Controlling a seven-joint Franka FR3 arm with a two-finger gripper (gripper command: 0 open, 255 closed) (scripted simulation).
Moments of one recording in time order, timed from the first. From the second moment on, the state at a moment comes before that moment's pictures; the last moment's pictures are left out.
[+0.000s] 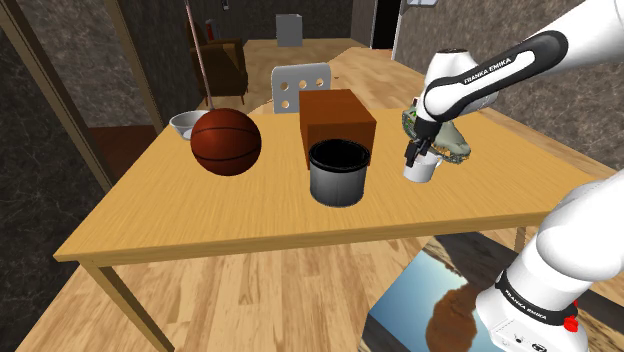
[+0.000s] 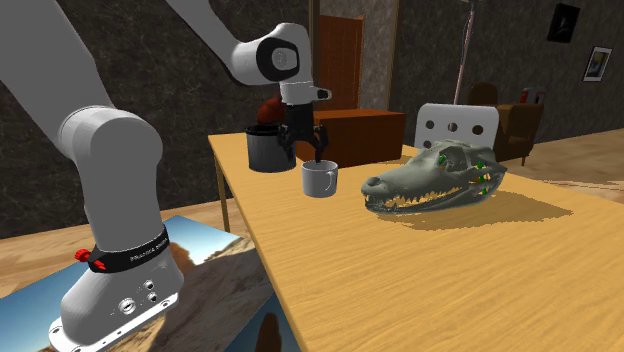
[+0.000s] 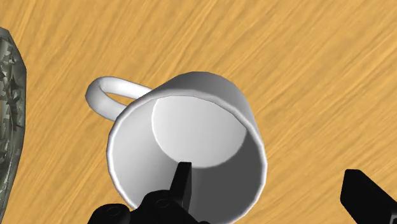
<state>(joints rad) -0.14 -0.33 -0.26 -2.60 -0.16 2.35 -0.30</state>
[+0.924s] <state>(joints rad) -0.14 -0.26 -0.27 -2.63 -0.16 2.45 -0.30</state>
